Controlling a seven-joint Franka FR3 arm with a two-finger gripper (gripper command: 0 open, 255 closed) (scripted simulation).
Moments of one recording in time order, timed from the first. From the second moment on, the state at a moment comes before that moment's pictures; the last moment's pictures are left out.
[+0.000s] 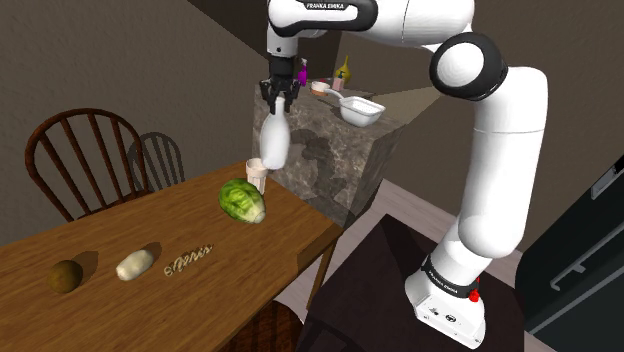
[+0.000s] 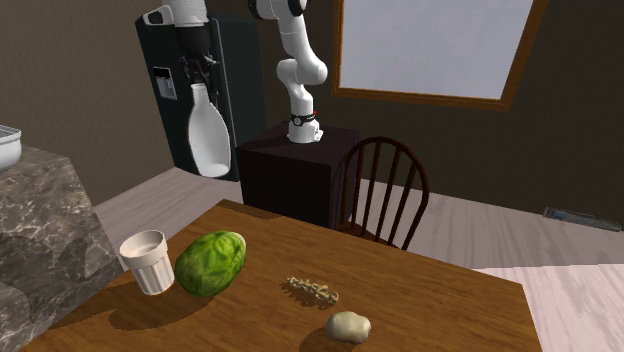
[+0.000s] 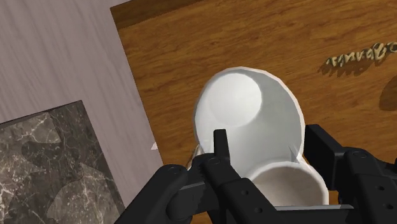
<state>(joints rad) -0.06 0.39 0.13 -1.34 -0.06 1.63 0.30</state>
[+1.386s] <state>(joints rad) -0.24 0.59 0.06 -1.13 -0.06 1.64 0.04</state>
